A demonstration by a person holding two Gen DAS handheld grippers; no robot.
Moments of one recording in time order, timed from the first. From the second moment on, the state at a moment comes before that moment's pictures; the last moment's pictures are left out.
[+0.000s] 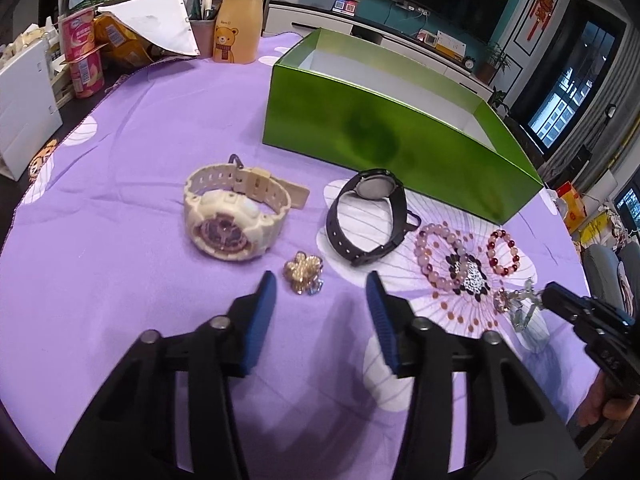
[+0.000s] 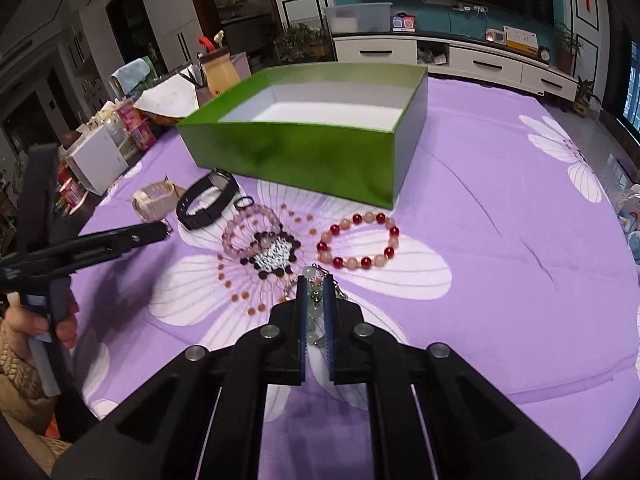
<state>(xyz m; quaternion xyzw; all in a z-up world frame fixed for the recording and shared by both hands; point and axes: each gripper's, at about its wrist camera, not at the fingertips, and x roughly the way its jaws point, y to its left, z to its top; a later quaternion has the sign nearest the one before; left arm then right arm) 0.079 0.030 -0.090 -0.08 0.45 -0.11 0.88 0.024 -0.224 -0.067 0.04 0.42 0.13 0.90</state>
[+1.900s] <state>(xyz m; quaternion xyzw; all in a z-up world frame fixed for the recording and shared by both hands) 0.234 -0.056 -0.020 -0.06 0.43 -0.19 0.88 0.208 -0.204 -0.008 0.07 0.37 0.15 0.92</state>
